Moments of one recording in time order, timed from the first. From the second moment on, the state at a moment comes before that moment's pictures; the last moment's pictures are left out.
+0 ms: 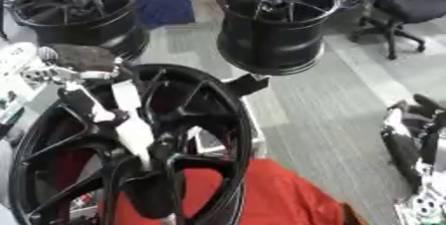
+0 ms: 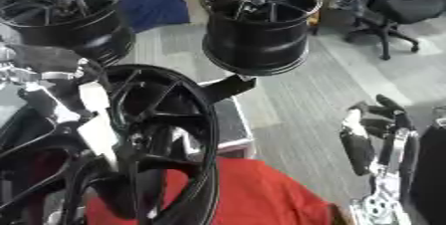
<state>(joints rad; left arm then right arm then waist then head) -0.90 0.61 -0.62 -1.16 -0.63 -0.56 -0.56 0.19 -0.03 -0.02 -1.98 0.35 0.13 -0.57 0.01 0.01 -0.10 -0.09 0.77</state>
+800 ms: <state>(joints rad) -0.90 0.60 -0.61 -1.16 -0.57 -0.56 -0.56 0.19 -0.03 -0.02 -1.98 0.35 0.13 -0.57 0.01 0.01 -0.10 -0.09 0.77</state>
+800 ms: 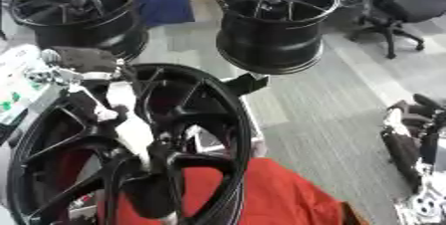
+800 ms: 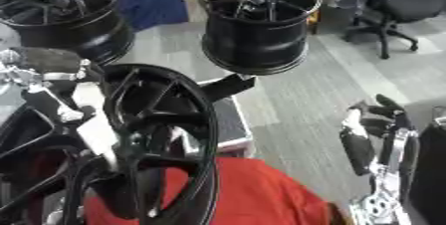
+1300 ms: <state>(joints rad) -0.91 0.62 -0.59 -1.19 -0.48 -0.56 -0.56 0.19 -0.03 -0.02 -1.98 0.34 0.13 -0.57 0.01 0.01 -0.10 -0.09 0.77</state>
